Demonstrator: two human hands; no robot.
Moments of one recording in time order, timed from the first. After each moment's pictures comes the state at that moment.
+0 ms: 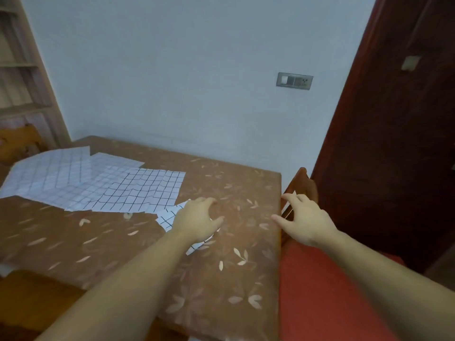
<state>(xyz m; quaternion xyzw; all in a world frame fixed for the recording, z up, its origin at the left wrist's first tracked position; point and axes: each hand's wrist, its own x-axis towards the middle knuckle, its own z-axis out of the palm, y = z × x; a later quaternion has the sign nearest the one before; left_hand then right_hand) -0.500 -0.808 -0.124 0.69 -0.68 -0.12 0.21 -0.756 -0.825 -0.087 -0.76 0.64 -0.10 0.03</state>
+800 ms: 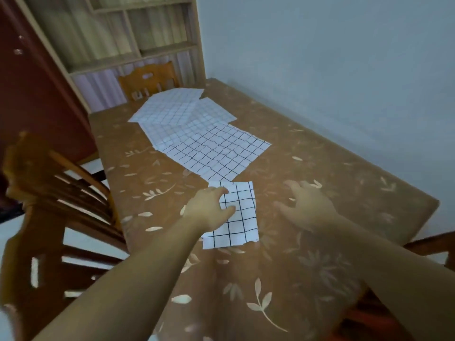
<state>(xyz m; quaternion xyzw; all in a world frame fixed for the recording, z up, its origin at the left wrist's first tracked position) -0.487 -0.958 -0.210 0.90 -0.39 -0.14 0.15 -0.656 -1.134 -0.196 -0.92 0.35 -0.02 0.18</state>
